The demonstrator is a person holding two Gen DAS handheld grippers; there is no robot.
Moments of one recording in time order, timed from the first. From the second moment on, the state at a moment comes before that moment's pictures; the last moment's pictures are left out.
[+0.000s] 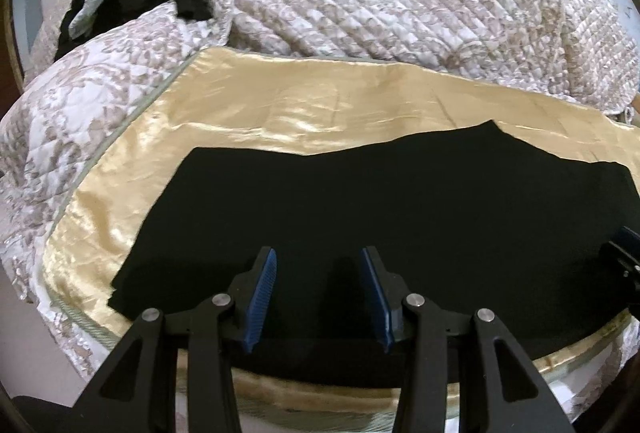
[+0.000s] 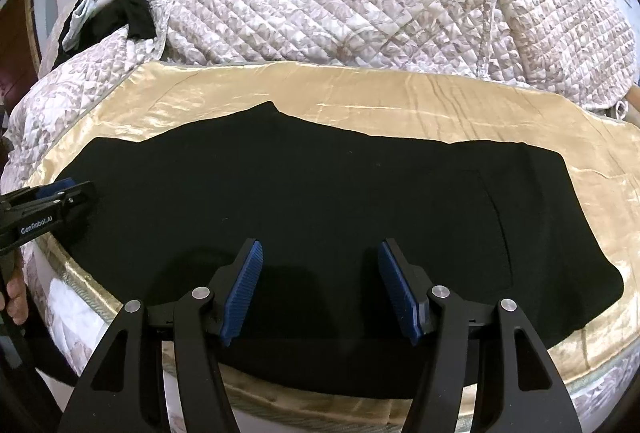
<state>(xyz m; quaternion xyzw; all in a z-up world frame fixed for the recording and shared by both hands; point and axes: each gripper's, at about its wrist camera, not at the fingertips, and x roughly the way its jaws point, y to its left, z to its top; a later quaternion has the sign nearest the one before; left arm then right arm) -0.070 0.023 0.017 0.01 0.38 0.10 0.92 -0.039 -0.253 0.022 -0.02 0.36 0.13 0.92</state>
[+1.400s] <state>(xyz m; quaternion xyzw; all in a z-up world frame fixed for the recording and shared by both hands) -0.127 0.151 -0.002 -0.29 0.31 0.11 0.90 -0.036 -0.248 0.023 0.00 0.37 0.15 0.92</state>
